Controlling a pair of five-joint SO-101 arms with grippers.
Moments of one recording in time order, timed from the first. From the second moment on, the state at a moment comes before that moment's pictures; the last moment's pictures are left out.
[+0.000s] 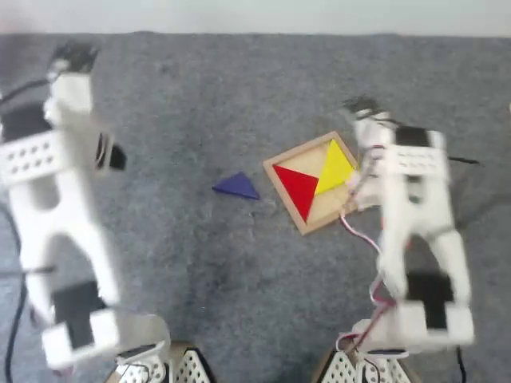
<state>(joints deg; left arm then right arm) -27.2 -5.4 1.0 91.9 -19.5 -4.1 5.5 12.9 77.5 24.4</state>
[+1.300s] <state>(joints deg) -27.7 -15.6 42.9 63.5 -12.4 -30.6 -4.9 40.3 64.1 13.9</state>
